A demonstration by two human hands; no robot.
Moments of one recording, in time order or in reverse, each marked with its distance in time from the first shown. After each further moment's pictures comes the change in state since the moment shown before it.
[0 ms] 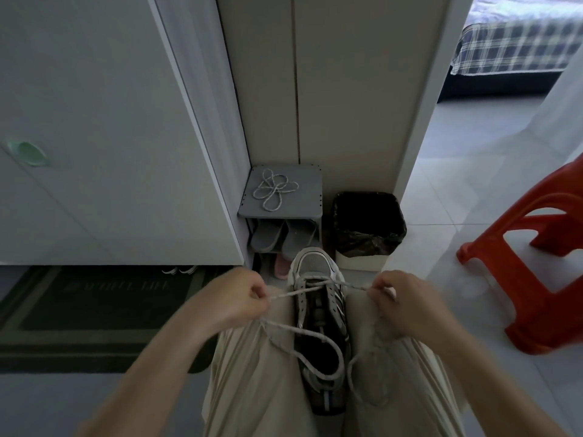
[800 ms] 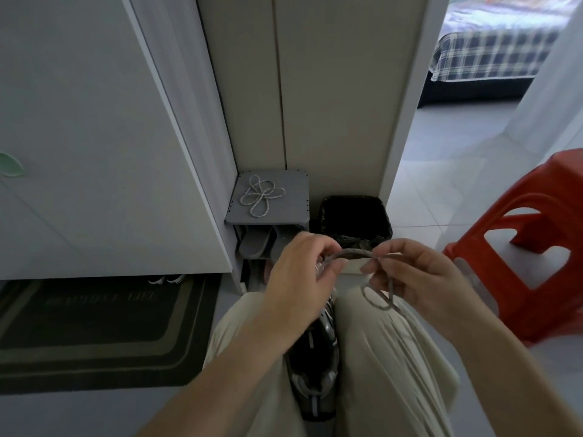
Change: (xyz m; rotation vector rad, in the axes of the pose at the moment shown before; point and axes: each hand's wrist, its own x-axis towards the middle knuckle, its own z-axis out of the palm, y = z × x) left_hand 0.023 0.085 0.043 -0.295 0.600 0.547; right_hand -0.019 -0.019 -0.058 1.305 -0.026 0.001
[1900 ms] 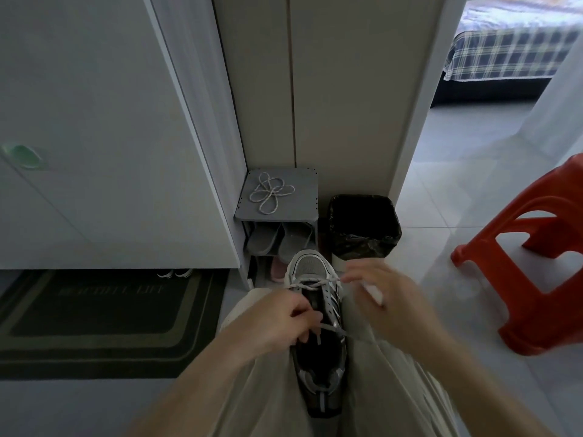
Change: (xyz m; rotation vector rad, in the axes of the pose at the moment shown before) left_hand -0.035 -0.025 -0.039 0.017 -0.629 -0.431; right_hand 0.001 0.040 0.027 -1.049 0.025 -0.394
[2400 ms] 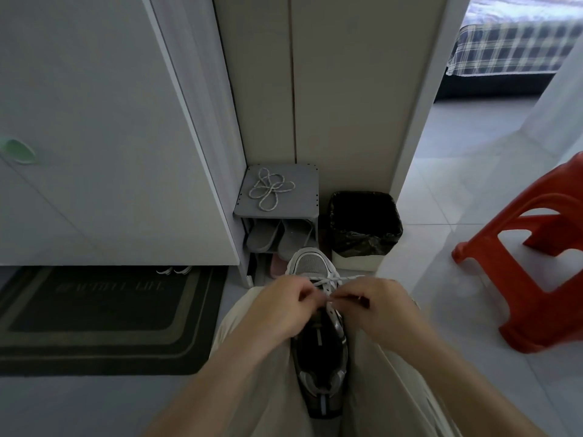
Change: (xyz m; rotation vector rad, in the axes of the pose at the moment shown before) left_hand 0.023 0.002 0.011 0.037 0.206 -0.019; right_hand 0.006 0.001 0.015 -0.011 -0.235 0.118
